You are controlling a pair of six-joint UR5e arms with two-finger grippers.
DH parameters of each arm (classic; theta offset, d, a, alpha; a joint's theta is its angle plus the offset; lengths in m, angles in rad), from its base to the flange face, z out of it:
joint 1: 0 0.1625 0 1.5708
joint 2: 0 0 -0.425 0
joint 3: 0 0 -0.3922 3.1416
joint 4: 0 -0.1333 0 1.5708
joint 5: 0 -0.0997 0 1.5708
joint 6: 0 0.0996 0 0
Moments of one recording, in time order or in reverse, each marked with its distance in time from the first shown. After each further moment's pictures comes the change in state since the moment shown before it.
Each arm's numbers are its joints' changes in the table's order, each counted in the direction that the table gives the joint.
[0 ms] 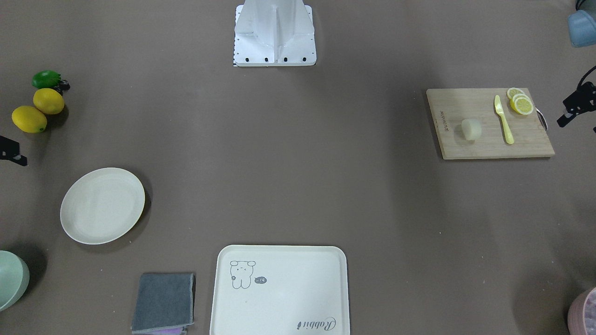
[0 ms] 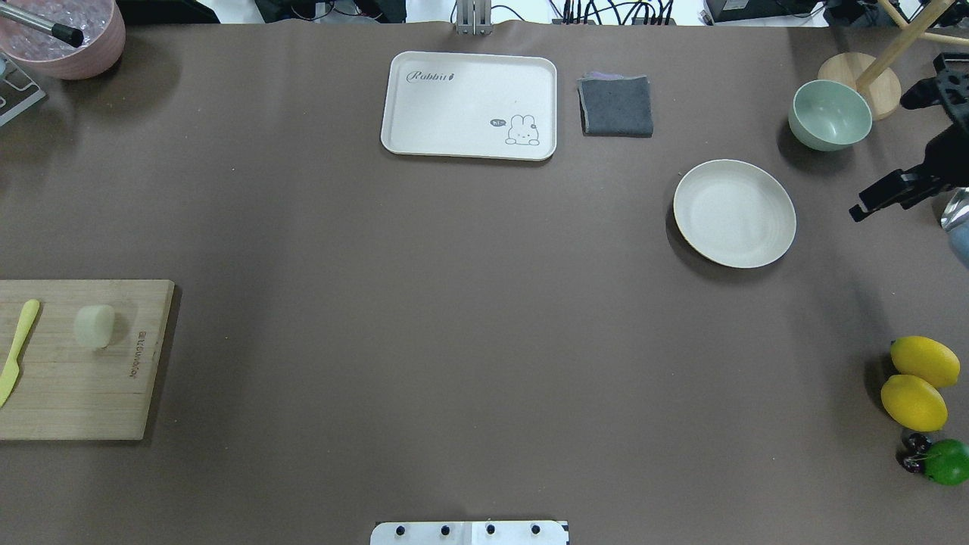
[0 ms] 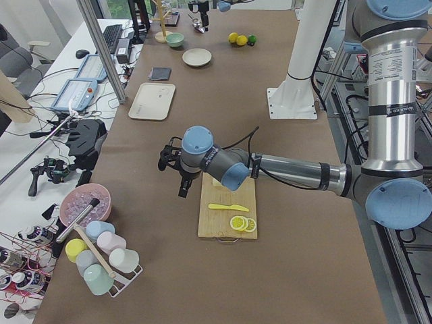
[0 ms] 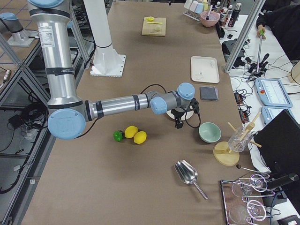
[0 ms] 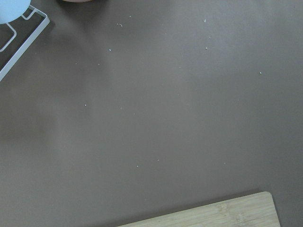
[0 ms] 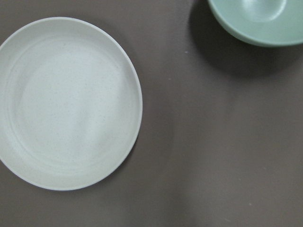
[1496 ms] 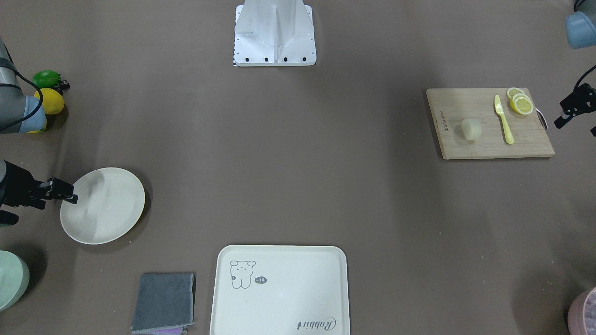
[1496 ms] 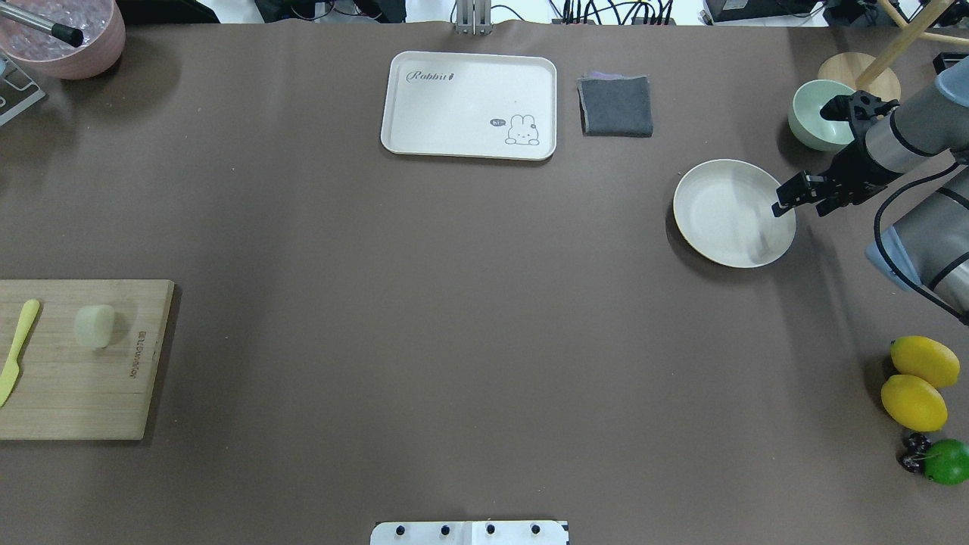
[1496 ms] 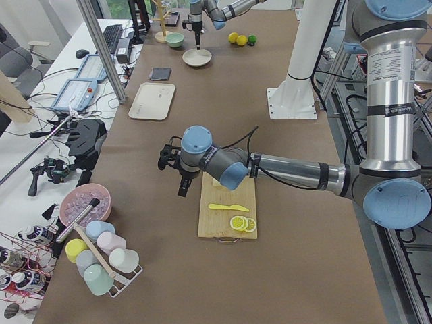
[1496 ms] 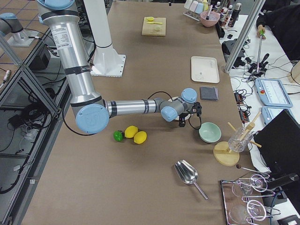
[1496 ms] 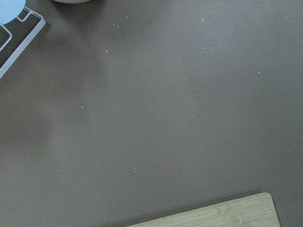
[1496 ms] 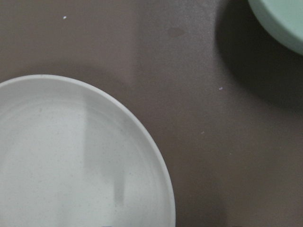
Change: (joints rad) left arm 0.011 -0.008 0.007 0.000 -0.003 -0.001; right arm -0.109 0.116 -0.282 -0.355 0.037 0.418
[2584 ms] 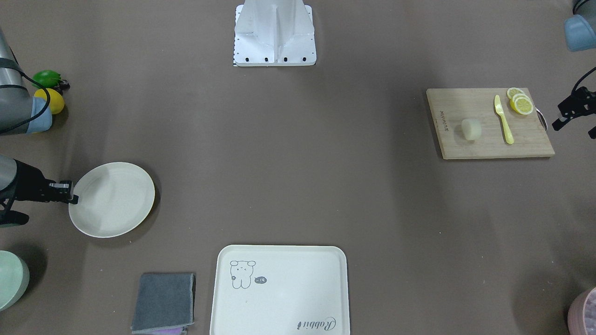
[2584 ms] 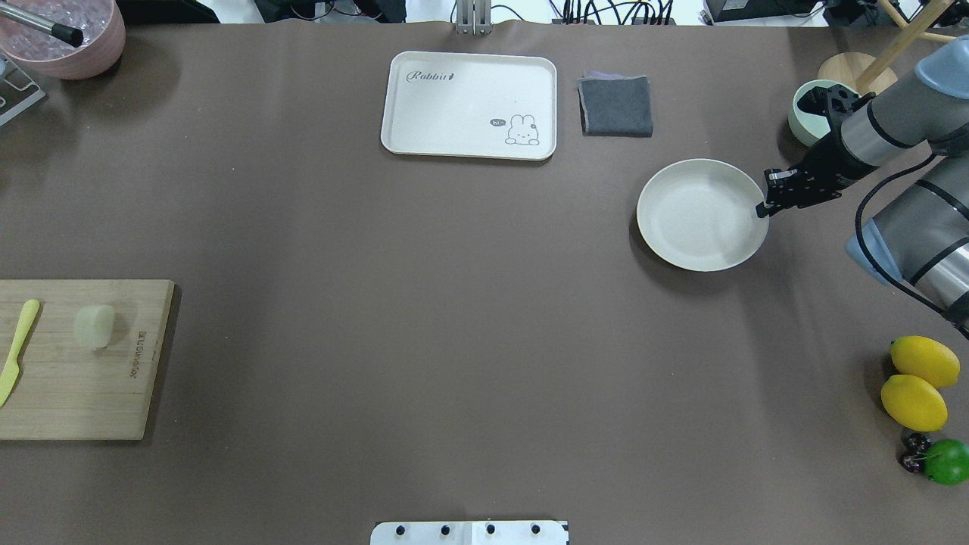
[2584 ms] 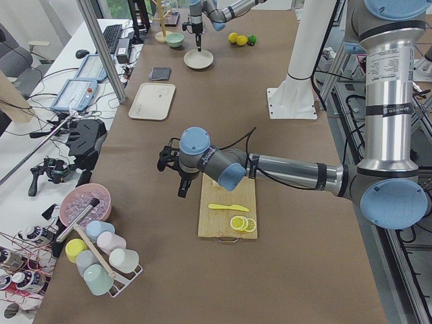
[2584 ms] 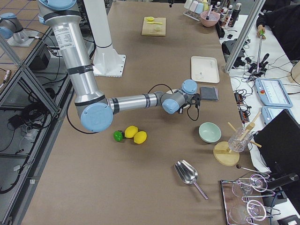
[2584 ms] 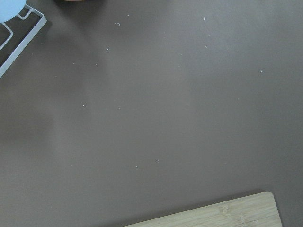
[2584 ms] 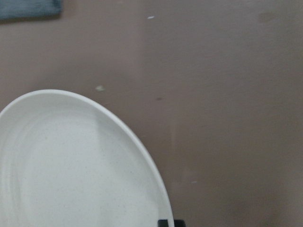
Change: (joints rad) left arm 0.043 -0.027 0.007 0.001 0.005 -0.087; right arm -0.044 0.037 0.105 -0.002 -0.083 0.234
